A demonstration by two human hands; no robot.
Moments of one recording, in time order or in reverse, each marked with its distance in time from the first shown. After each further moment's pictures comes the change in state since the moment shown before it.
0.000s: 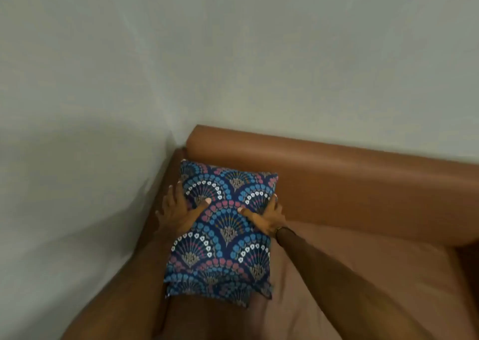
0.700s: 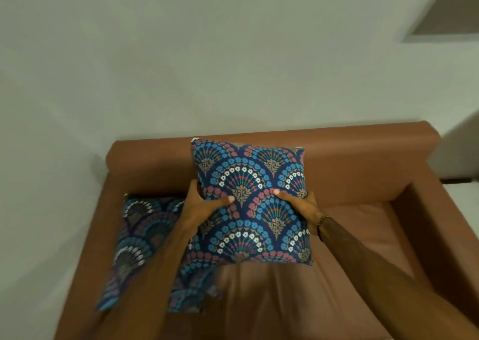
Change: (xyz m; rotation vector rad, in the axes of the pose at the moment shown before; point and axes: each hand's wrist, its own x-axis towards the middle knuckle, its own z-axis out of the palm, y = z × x) left_hand -0.081 0.215 0.121 -0.594 -0.282 0.118; right_hand -0.038 0.161 -0.252 0.739 0.206 0.088
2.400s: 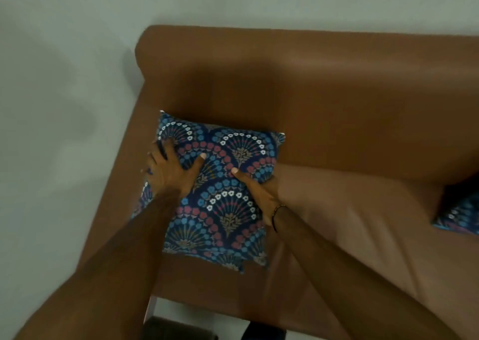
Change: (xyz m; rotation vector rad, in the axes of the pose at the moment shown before) left_hand 0.095 -0.229 -0.127 0.807 0.494 -0.107; right_hand 0.075 0.173 0.266 -0.017 -0.321 0.136
